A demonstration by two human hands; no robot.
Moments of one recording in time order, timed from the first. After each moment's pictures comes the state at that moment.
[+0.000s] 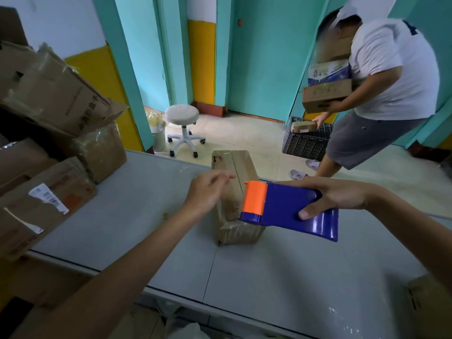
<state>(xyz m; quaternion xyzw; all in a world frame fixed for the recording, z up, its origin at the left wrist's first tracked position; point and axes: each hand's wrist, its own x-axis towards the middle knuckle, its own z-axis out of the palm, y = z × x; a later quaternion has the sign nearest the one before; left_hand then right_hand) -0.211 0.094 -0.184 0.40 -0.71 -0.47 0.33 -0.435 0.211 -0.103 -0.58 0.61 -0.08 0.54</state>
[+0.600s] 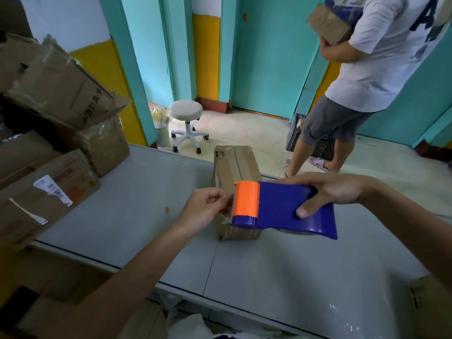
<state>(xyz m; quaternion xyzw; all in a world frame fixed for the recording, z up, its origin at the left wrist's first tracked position) -0.185 0.134 -0.187 0.39 -0.65 -0.59 0.27 -0.430 0.201 -0.106 -0.62 0.53 -0.07 0.57</state>
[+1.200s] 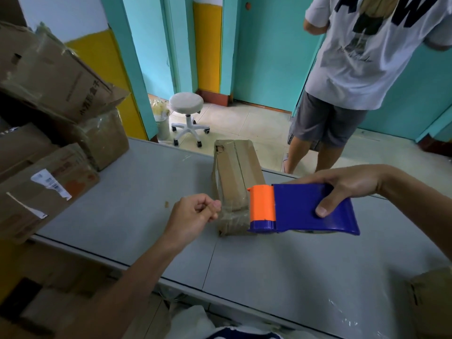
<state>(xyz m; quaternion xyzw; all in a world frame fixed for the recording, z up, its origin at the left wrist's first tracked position) -0.169 0.139 -0.212 0.43 -0.66 -0.52 0.33 -0.456 0.197 -0.104 -0.60 0.52 0.02 0.60</state>
